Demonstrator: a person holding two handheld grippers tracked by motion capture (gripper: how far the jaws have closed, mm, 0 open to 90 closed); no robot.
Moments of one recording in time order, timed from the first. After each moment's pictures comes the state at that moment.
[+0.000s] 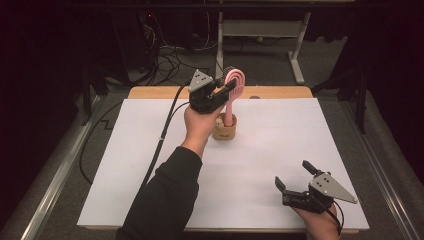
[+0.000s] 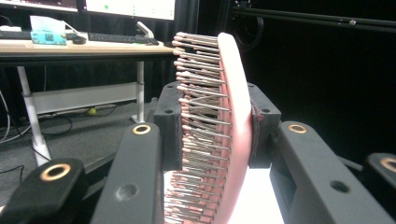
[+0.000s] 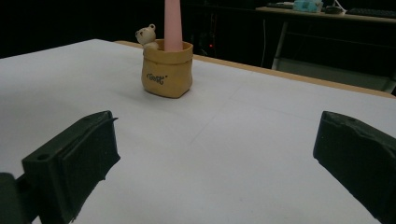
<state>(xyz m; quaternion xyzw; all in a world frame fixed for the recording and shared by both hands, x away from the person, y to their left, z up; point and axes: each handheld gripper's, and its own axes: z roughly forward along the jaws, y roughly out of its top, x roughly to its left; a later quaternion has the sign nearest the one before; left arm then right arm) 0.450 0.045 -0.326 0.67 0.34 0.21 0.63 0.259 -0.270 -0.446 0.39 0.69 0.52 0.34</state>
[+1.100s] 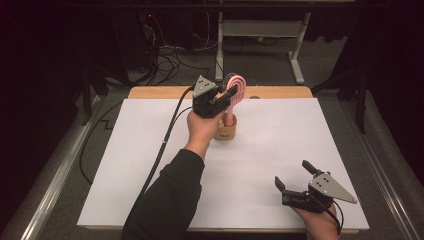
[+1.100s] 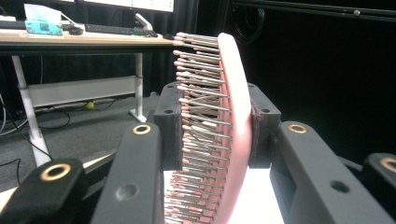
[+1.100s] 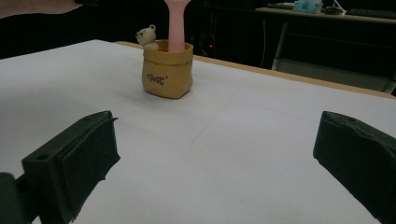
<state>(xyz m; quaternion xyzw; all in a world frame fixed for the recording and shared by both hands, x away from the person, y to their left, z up) 0.455 0.039 -0.347 0.67 0.34 0.20 0.63 0.259 -0.269 -0.446 0.39 0.69 0.51 0.34</state>
